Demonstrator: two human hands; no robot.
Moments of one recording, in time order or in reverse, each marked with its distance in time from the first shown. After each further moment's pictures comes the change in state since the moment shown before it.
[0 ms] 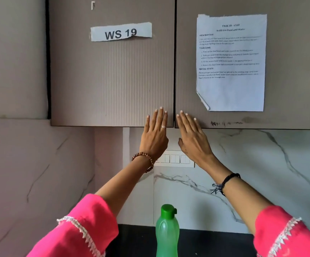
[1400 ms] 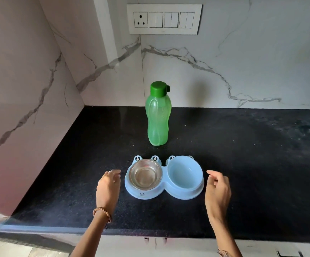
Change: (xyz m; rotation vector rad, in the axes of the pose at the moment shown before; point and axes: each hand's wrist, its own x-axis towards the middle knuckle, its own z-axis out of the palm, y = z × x) left_hand -0.438 0.021 0.056 -0.471 -0.795 -0.997; right_hand -0.435 -0.109 -0.004 0.599 -0.514 1.361
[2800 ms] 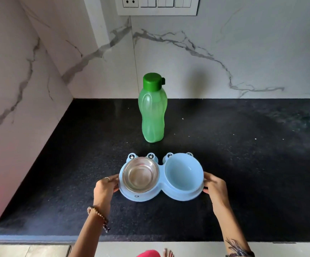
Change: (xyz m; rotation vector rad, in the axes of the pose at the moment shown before) left_hand 0.023 -0.010 0.022 -0.587 -0.235 -0.458; right_hand 0.035 0.015 0.010 0.272 -0.378 0.488
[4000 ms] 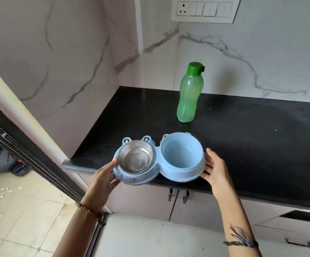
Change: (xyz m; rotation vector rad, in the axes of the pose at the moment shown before) left_hand -0.157 -0.025 -0.160 -0.363 -0.235 0.092; right_hand -0.184 -0.023 0.039 0.296 -0.210 0.128
